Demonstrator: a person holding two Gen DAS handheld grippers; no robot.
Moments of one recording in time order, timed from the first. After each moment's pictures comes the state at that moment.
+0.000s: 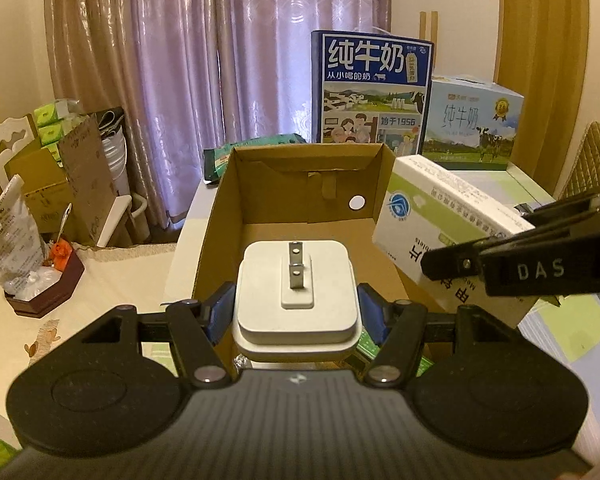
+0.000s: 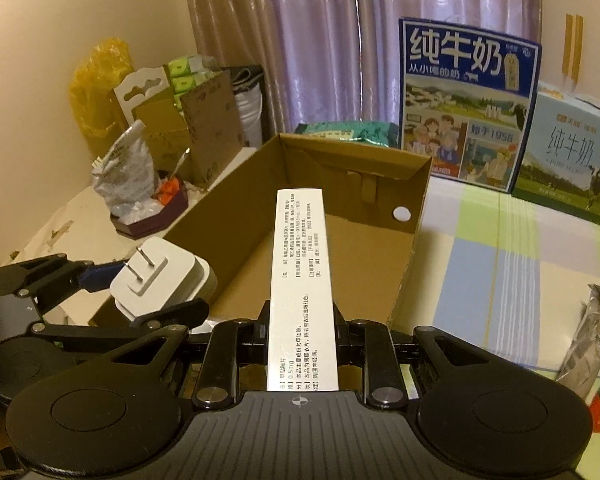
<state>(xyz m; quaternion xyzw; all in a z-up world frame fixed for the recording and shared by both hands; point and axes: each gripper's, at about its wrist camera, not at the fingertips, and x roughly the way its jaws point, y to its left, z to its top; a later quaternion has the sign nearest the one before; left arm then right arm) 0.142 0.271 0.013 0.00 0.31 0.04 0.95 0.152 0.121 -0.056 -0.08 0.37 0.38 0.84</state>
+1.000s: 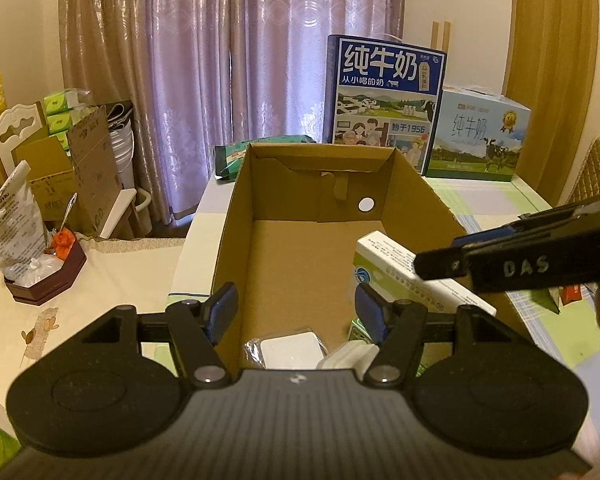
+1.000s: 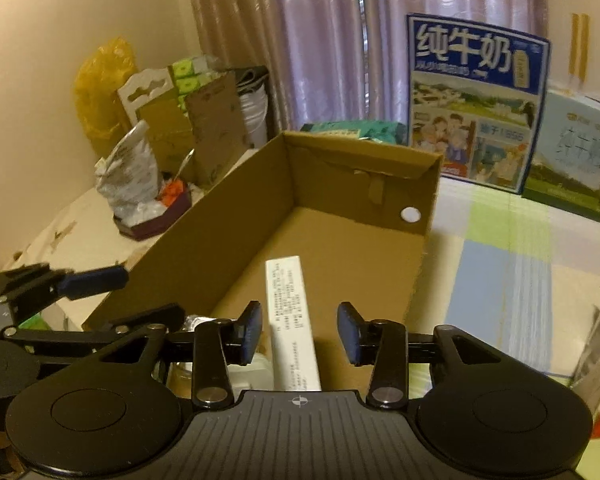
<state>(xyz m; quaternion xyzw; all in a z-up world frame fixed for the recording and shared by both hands) 0.126 0.282 0.013 -0.02 0.30 0.05 0.95 0.156 0.123 -0.063 -0.08 0.36 0.38 0.85</state>
